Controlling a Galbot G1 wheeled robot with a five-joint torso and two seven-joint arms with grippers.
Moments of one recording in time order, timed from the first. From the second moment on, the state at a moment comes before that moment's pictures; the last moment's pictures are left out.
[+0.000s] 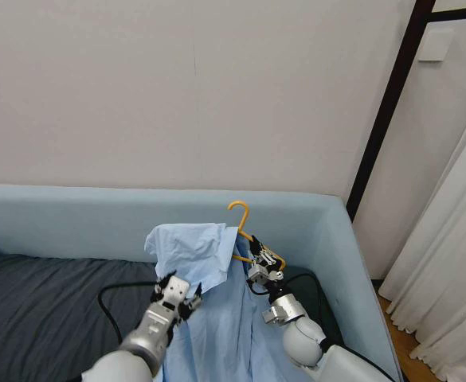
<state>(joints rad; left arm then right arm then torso) 0.72 -0.45 0.23 -2.34 -0.70 0.38 -0.60 -0.72 1.11 -0.29 1.46 -0.49 0.10 0.54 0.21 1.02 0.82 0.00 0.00</state>
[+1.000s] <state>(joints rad) 0.08 -0.34 0.50 -1.71 -0.95 0.03 0.52 -0.69 1.11 -0.29 1.46 -0.61 0.16 0.55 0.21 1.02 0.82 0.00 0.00</state>
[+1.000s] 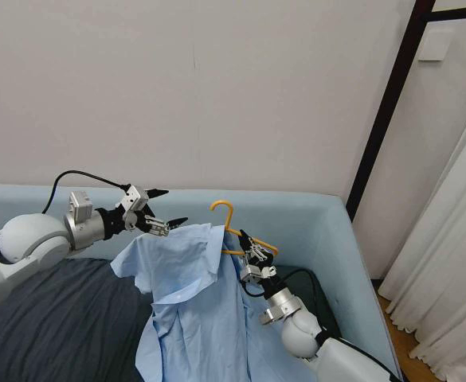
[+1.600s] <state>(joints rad) -0.13 -0.47 0.81 -1.48 -1.06 -0.04 0.79 -0.69 1.11 -0.30 1.46 -0.61 0.15 0.55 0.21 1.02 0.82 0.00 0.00</state>
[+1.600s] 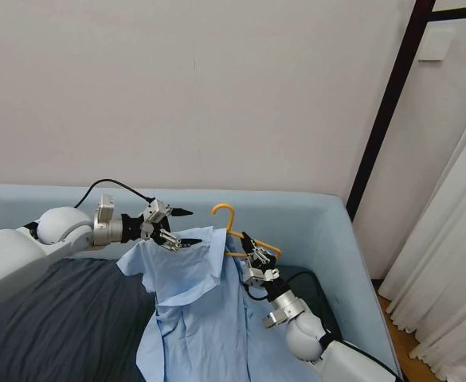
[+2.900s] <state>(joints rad) 0.01 -0.42 0.73 -1.50 -1.00 -0.06 0.84 -0.68 1.12 -0.32 1.46 -0.66 0.20 0.54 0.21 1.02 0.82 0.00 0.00</state>
